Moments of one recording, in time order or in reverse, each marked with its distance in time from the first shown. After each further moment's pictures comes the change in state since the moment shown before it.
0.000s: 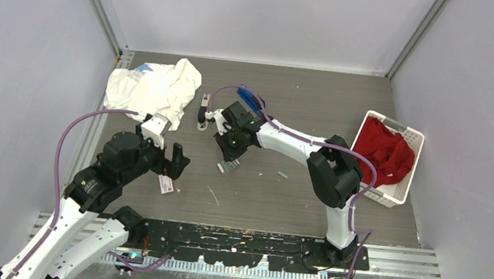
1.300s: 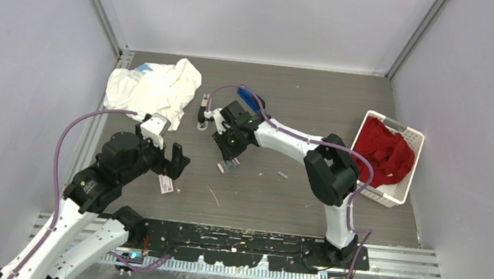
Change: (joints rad) left arm 0.005 -0.005 -0.002 0.007 0.016 0.000; right arm 0.002 0.032 0.016 -0.002 0.028 -0.004
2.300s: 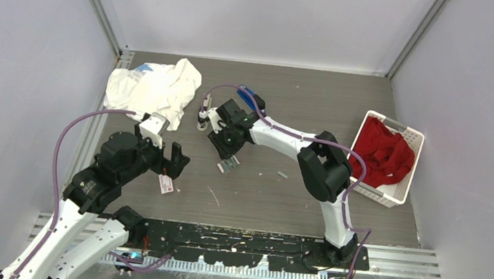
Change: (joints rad) left arm 0.016 -0.006 0.000 0.007 0.018 0.000; right arm 0.003 0.069 0.082 -0.006 0.003 -0.074
